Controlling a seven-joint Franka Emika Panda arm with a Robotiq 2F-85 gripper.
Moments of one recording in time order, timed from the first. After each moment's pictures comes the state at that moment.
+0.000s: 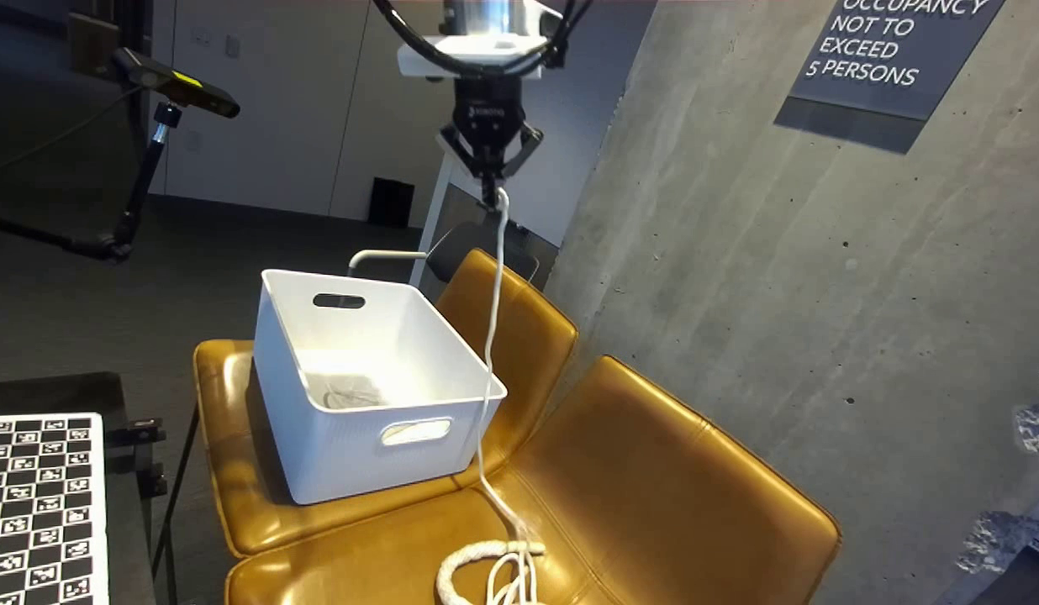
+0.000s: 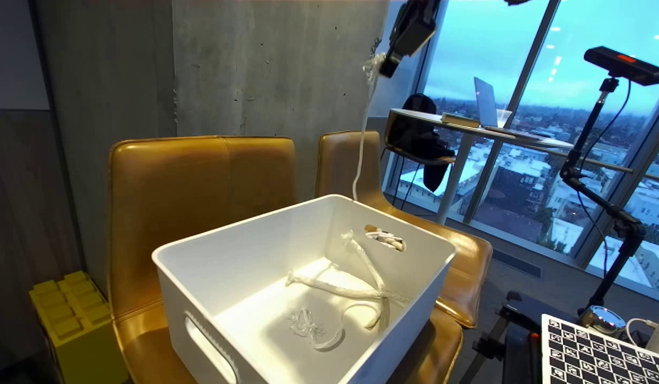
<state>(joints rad) 0.01 0.02 0.07 -1.88 -0.15 2.28 -0.55</state>
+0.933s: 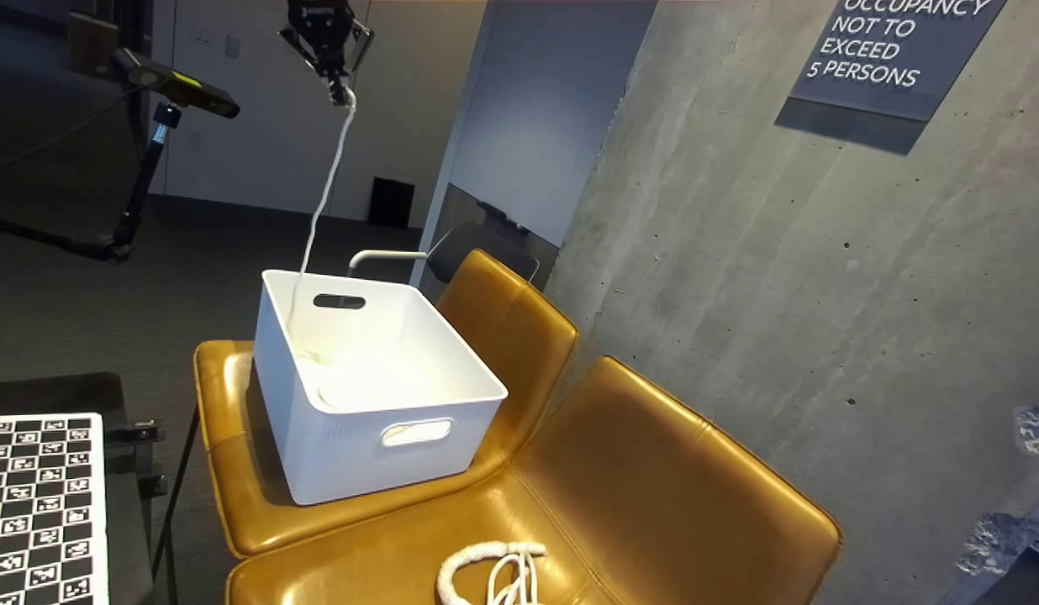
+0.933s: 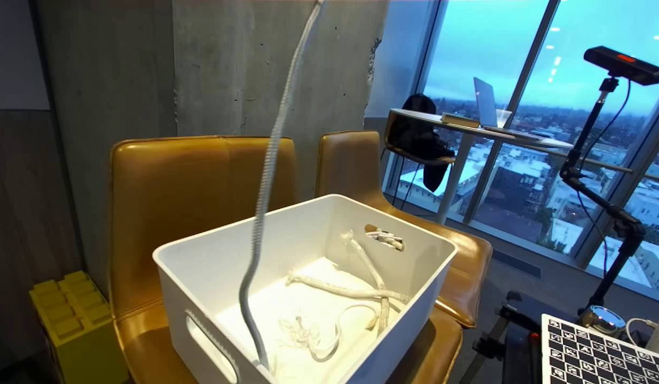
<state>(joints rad) 0.26 -0.07 0.30 -1.88 -0.30 2.15 -0.25</state>
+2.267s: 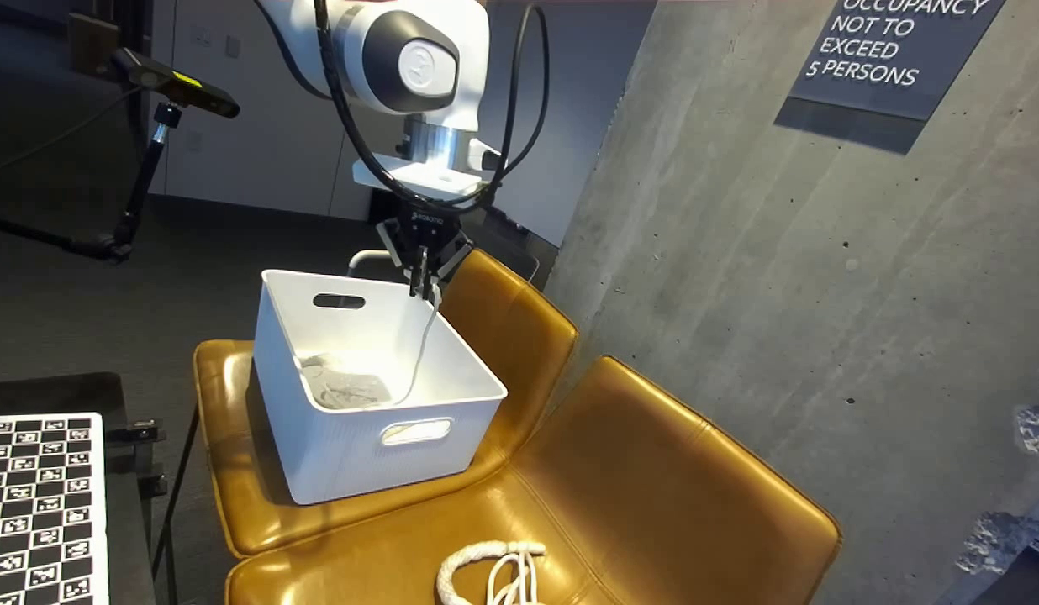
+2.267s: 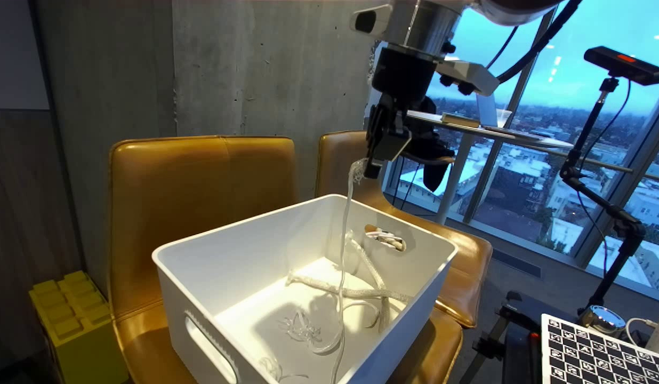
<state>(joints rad) 0.05 0.21 0.08 -1.94 -0.15 2.28 -0.49</state>
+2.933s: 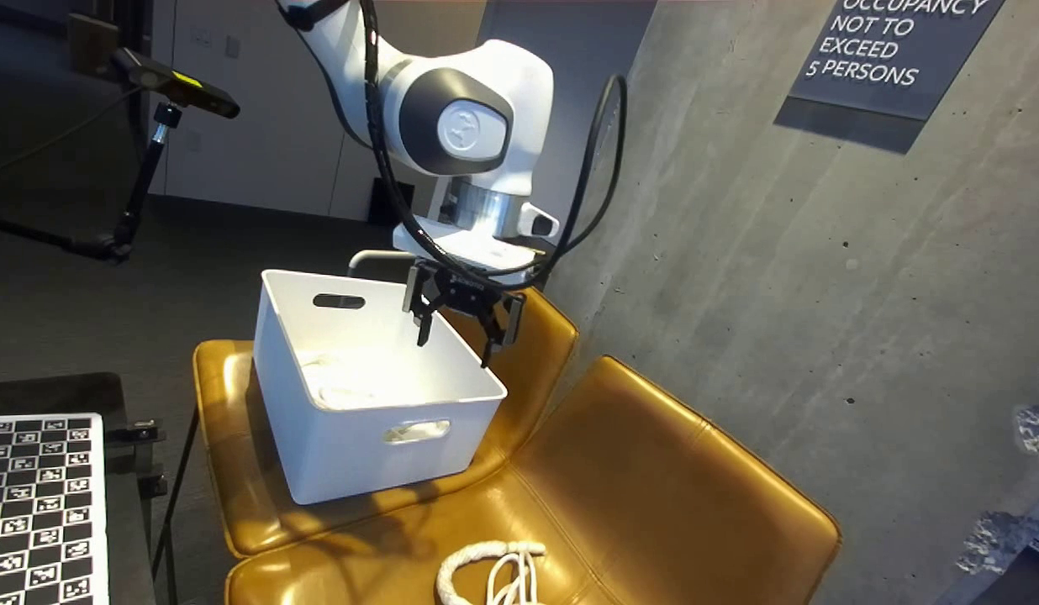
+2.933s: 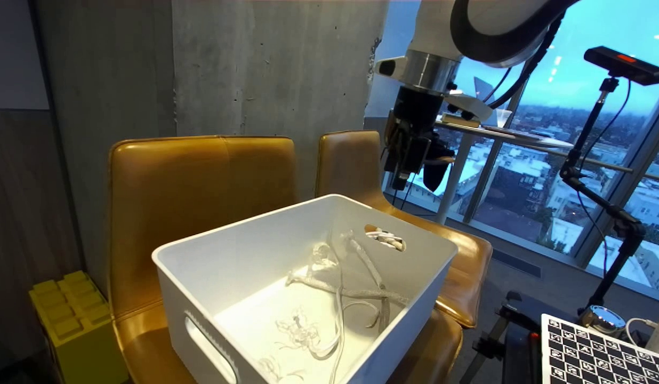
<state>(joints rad) -0.10 0.27 0.05 -1.95 -0.09 2.31 -0.64</state>
